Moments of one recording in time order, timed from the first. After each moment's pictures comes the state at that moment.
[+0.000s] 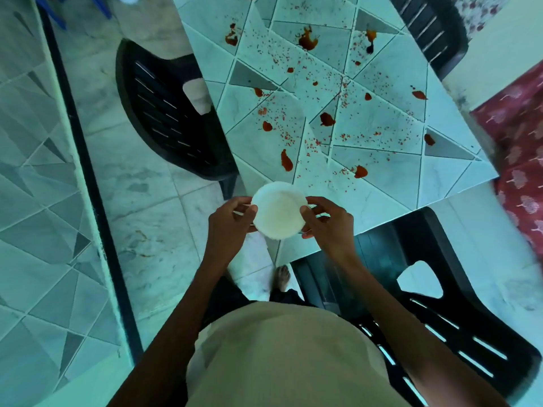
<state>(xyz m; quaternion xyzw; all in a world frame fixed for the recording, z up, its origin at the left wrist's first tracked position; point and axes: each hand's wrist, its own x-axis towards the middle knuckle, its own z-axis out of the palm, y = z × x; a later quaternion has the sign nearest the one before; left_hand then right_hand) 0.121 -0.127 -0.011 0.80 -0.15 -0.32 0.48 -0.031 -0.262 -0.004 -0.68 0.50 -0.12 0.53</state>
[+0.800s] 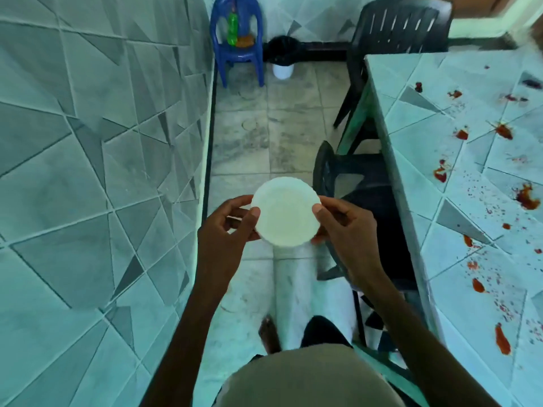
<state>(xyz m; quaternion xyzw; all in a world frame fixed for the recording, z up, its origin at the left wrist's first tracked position) 0.552 0.073 0.102 0.75 -0.04 -0.14 0.65 0.471 -0.107 0.086 -0.68 0.30 -0.16 0.65</state>
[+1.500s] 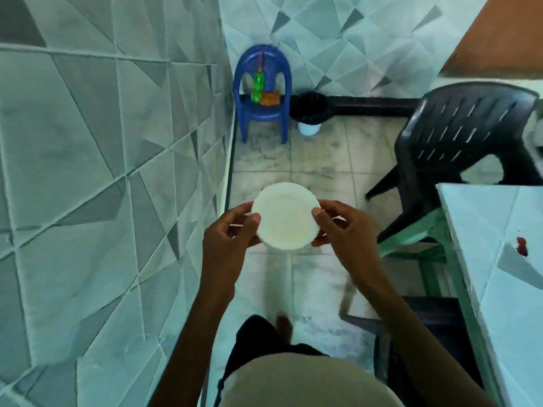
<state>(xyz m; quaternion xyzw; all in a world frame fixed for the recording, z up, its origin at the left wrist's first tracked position) 1.060 -0.077 0.104 0.71 0.04 -0.13 0.69 0.998 -0.259 0.093 -0.73 0.28 -0.12 0.62</state>
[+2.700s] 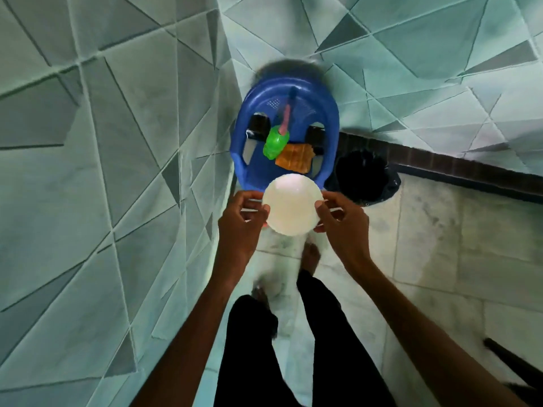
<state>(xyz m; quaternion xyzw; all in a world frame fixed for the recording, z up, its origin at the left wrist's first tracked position) 1.957 -0.429 -0.136 0.78 0.13 -0.14 0.59 1.913 -0.608 -0.139 -0.75 0.31 -0.01 0.58</state>
